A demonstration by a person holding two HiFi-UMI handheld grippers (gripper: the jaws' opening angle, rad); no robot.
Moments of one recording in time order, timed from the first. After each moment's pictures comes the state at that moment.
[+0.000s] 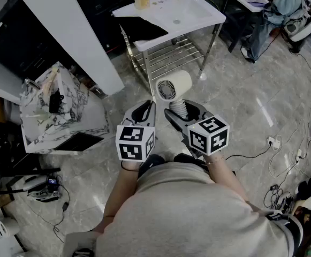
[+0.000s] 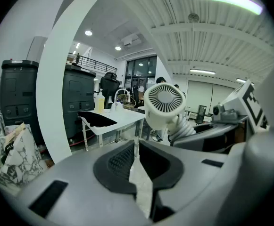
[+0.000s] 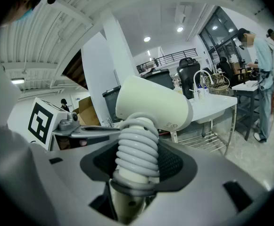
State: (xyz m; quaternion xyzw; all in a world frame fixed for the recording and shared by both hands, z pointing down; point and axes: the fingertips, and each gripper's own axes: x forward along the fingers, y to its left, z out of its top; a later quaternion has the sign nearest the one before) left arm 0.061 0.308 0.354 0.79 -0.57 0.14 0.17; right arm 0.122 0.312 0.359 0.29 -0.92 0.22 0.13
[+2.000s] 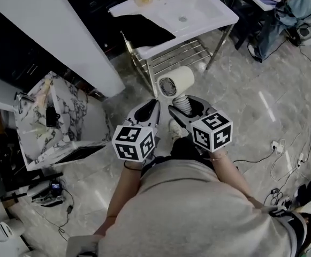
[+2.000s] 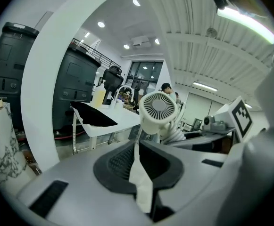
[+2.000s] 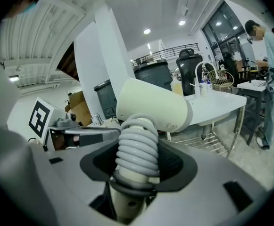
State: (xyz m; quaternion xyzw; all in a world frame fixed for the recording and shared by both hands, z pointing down) left arm 0.031 0.172 0.395 0.81 -0.53 0.08 0.24; right arm 0.087 0.167 0.404 0.29 -0.92 0.22 0.17
